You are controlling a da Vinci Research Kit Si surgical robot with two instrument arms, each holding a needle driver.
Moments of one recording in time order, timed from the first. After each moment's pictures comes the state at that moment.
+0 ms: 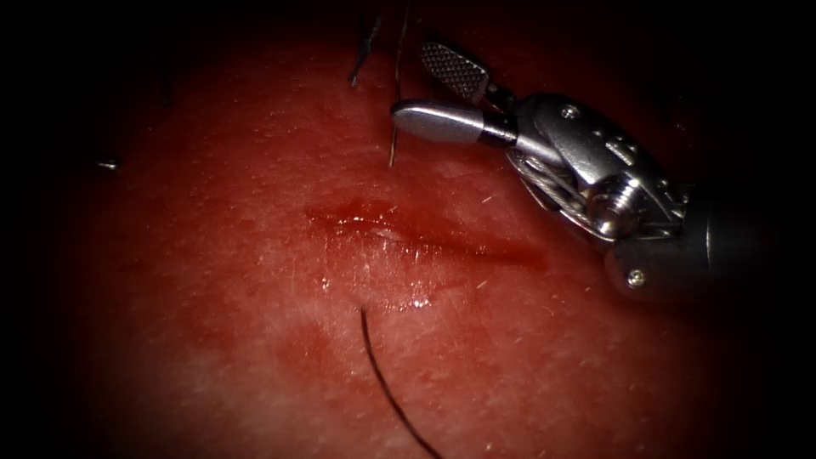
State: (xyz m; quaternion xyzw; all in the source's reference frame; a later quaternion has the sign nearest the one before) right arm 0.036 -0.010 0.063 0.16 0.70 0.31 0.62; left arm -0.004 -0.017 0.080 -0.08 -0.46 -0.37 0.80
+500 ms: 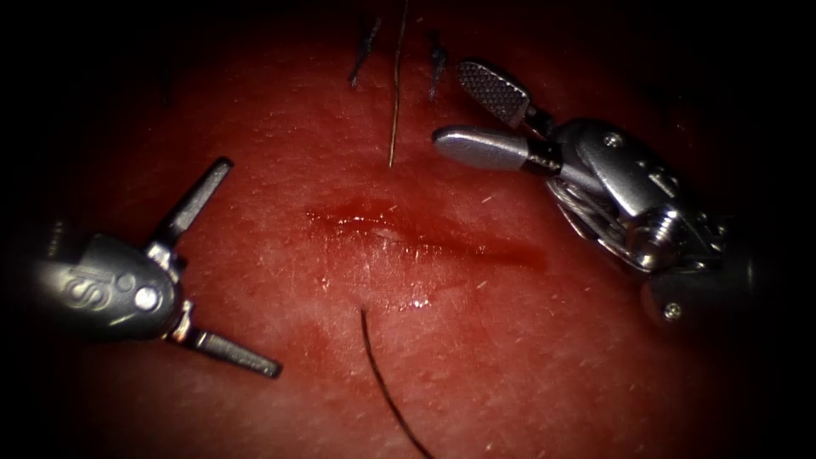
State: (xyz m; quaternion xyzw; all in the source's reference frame) right arm 0.033 -0.011 0.061 0.15 0.71 0.33 0.60; left arm -0.019 -0.027 0.077 -0.06 -0.48 -0.10 0.87
